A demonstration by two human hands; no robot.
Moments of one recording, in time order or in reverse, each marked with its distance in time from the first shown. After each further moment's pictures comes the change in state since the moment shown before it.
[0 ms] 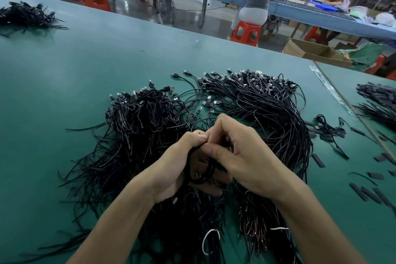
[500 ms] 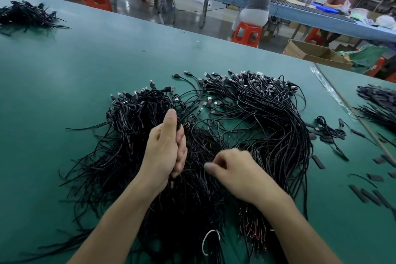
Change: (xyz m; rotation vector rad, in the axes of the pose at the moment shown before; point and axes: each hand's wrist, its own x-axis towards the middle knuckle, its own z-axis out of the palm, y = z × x) left_hand -0.001 -0.012 -0.012 -0.130 0.482 0.350; right_hand -0.007 0.039 0.027 -0.364 -0.119 0.516
